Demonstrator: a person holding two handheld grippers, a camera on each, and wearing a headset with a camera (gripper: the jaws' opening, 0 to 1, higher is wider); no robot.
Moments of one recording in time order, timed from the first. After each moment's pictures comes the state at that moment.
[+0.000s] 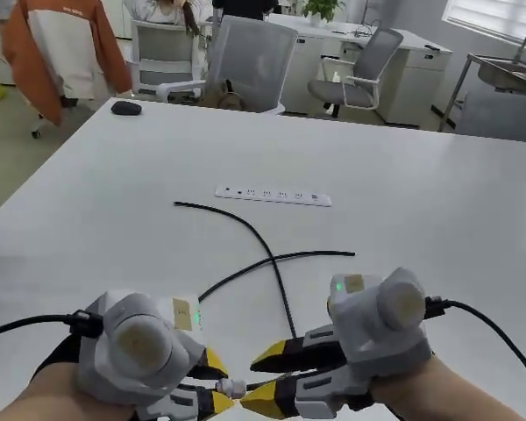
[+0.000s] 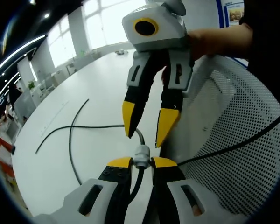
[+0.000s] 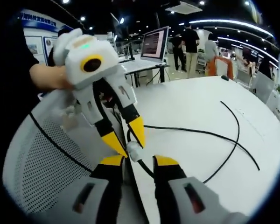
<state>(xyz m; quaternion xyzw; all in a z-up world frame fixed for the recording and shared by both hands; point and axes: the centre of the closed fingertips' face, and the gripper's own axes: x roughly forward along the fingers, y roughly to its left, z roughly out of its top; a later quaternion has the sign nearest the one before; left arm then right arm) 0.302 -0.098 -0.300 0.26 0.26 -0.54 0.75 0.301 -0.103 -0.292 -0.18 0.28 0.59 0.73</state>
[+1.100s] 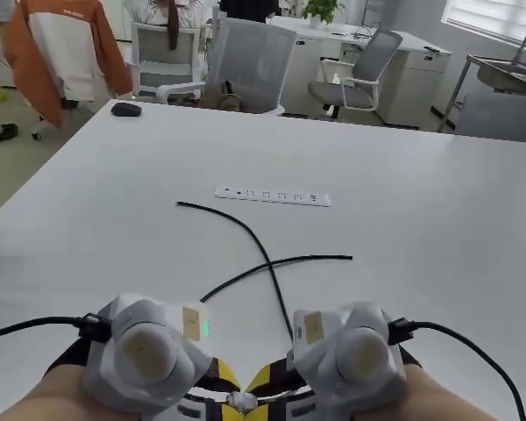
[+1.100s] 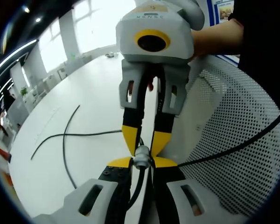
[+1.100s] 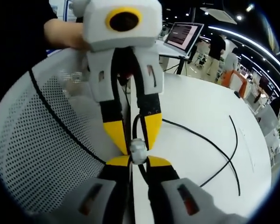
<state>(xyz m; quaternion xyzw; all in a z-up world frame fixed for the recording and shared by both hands) 0.286 -0.112 -0.301 0.26 0.26 -0.58 0.73 0.281 -0.101 -0.315 -0.31 0.25 0.62 0.67</state>
